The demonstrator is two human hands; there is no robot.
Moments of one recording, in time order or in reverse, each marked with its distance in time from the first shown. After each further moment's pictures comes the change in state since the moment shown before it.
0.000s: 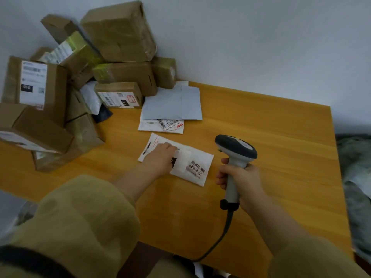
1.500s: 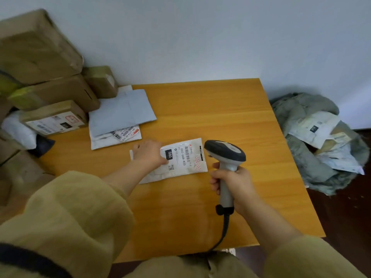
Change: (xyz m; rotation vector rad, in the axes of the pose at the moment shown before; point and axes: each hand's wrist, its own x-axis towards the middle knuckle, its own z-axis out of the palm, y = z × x) left_hand 0.040 0.068 -0.011 0.128 -0.030 0.046; right_hand -0.045 0.029 -0.039 0.178 0.242 0.054
